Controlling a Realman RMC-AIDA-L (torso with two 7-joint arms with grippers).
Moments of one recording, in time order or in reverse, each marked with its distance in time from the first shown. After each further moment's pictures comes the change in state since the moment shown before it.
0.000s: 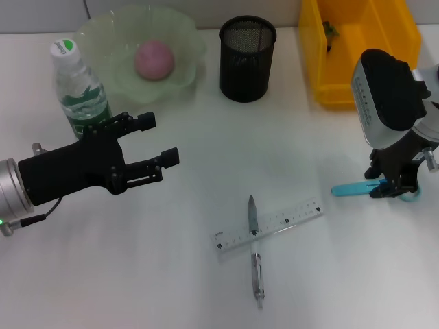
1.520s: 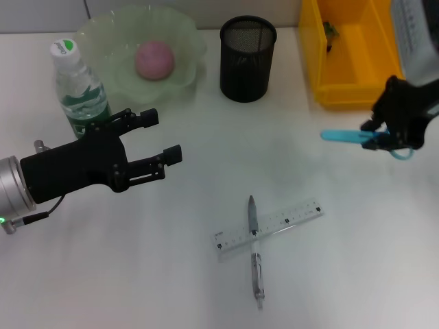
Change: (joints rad) left arm -0.006 -0.003 -0.001 -0.002 -0.008 0.008 0.010; right arm -0.068 0.014 0.185 -0.418 0.095 -0.252 0.013
